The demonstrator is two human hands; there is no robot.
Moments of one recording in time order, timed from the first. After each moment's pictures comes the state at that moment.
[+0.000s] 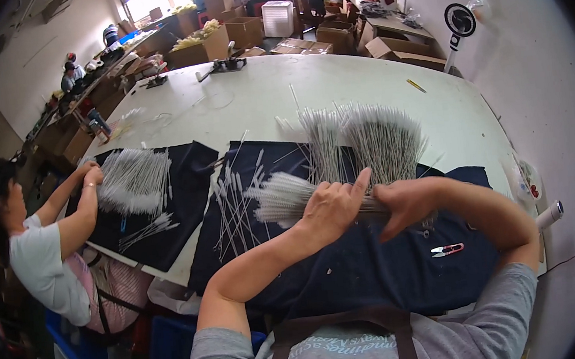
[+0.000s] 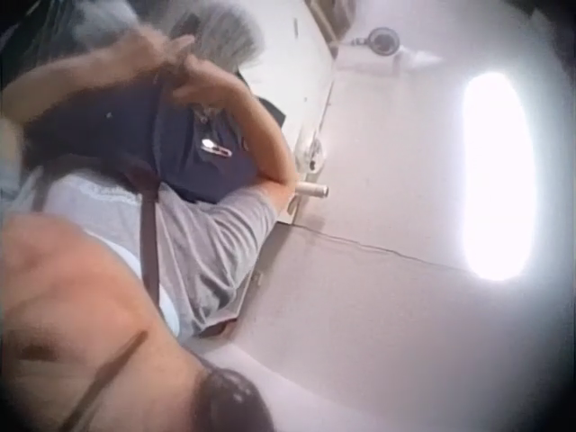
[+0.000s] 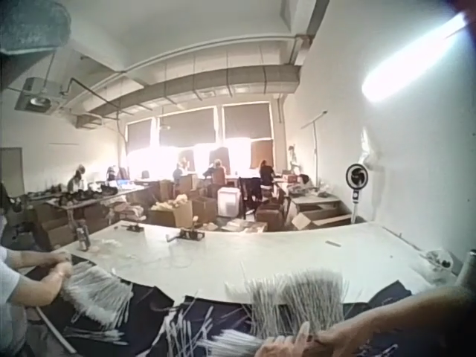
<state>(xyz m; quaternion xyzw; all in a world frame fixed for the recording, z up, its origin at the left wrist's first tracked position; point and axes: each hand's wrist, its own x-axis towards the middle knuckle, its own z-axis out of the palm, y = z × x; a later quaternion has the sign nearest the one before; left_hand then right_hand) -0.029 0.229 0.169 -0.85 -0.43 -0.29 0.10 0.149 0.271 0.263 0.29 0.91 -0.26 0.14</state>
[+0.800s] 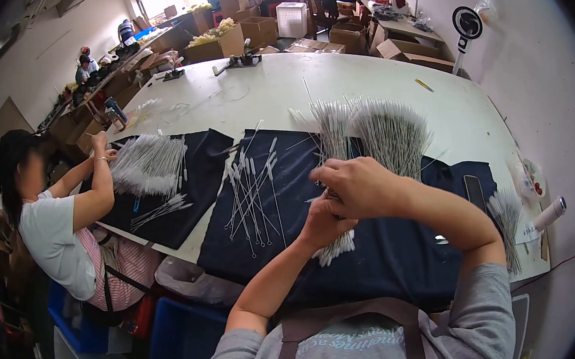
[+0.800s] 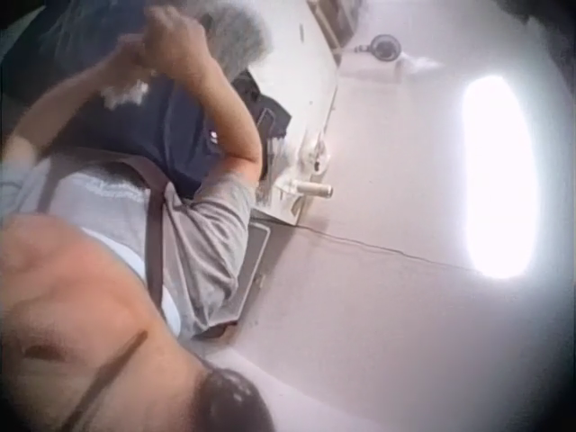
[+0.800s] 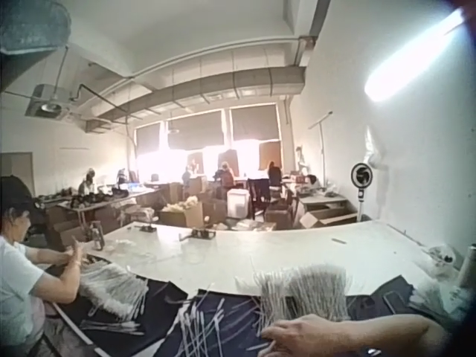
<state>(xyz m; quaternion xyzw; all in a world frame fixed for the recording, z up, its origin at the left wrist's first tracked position) -0.033 0.174 0.138 -0.67 -0.36 -0.57 -0.31 0.082 0.202 0.292 0.23 0.97 0.01 -0.08</state>
